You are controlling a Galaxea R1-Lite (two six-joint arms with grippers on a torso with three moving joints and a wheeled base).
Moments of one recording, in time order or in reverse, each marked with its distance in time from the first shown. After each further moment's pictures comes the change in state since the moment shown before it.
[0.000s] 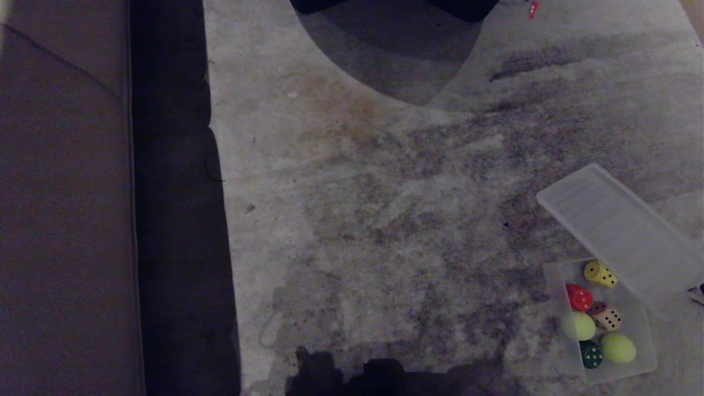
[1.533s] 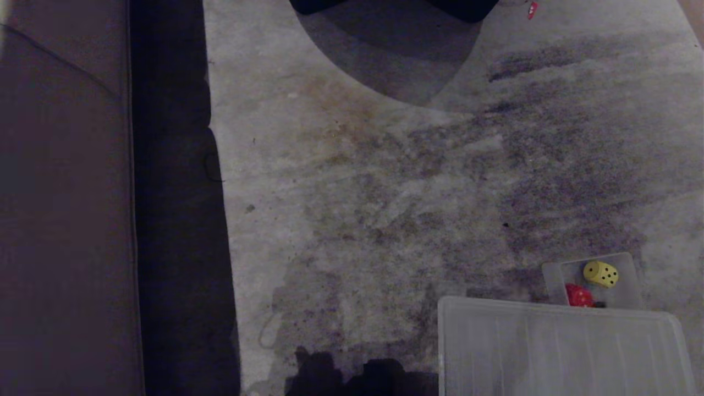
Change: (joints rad) left arm 0.000 0.000 0.000 0.000 0.000 0.000; right arm 0.445 -1.235 0.131 0.987 0.001 -0.709
